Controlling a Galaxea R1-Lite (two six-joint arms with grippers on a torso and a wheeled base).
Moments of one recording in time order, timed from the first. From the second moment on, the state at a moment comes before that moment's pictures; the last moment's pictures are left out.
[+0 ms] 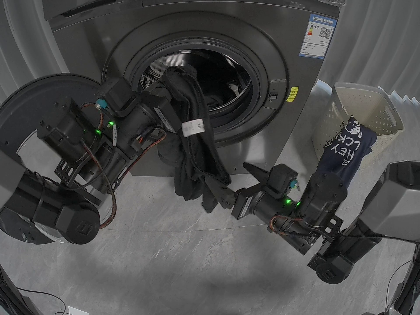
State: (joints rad) left arm -0.56 1.82 -0.86 -1.49 -0.08 -0.03; right arm 0.77 2.07 -0.68 -1.54 -0.10 0.19
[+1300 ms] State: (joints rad) left arm -0.68 1.76 -0.86 -1.49 -0.08 -0.04; right arm 0.66 2.41 -1.21 -1.54 -0.03 0.14
